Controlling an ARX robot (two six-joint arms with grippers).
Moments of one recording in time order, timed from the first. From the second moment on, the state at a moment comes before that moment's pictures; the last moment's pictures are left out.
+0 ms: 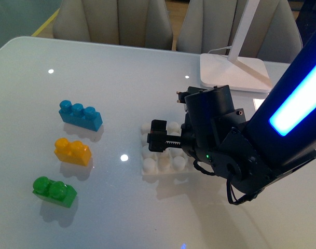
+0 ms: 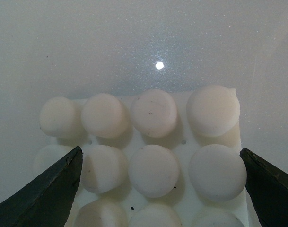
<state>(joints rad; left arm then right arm) 0.00 0.01 0.01 0.00 0.00 0.00 0.52 2.56 1.07 0.68 0.08 0.43</state>
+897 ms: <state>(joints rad) 0.00 0.01 0.01 0.00 0.00 0.00 0.61 2.56 1.10 0.61 0.15 0.72</state>
